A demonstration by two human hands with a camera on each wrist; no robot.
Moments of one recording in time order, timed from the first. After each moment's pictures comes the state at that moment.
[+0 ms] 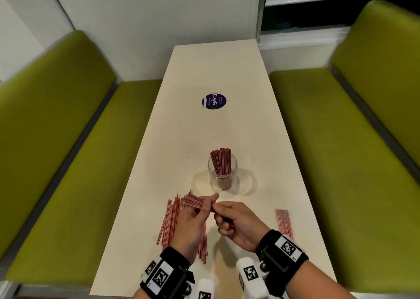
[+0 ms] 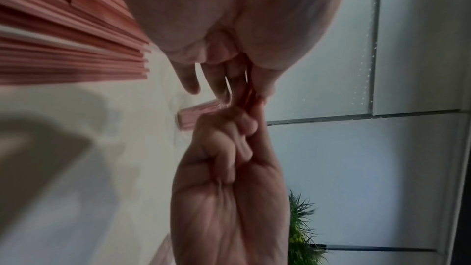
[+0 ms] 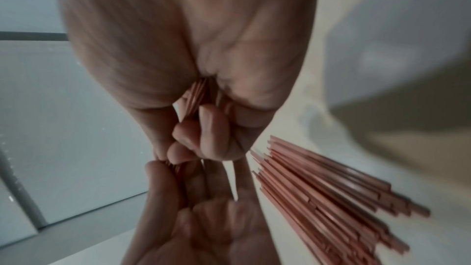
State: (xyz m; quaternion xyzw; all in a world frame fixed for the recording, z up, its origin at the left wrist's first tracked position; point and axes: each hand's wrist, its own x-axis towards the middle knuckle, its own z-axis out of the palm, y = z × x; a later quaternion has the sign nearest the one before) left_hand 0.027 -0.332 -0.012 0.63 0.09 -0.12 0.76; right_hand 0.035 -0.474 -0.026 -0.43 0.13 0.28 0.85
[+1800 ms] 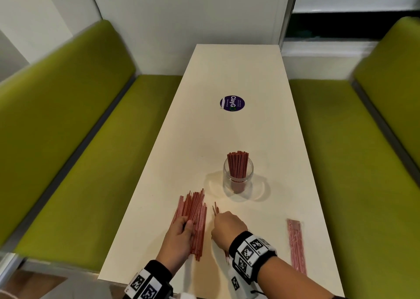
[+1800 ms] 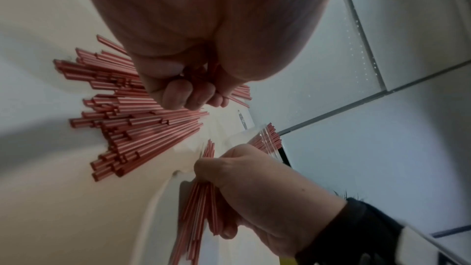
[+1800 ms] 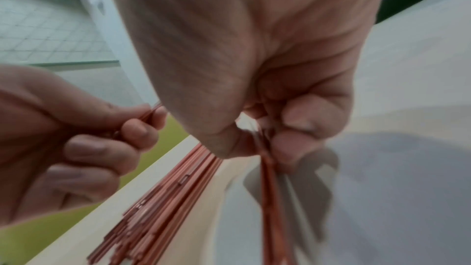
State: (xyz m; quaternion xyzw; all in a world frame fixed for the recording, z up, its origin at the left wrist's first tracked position) left_hand 0.006 -0.264 -0.038 0.77 0.18 -0.16 0.60; right_hand 0.051 -0.416 -0.041 -0.94 -0.05 0.32 0.13
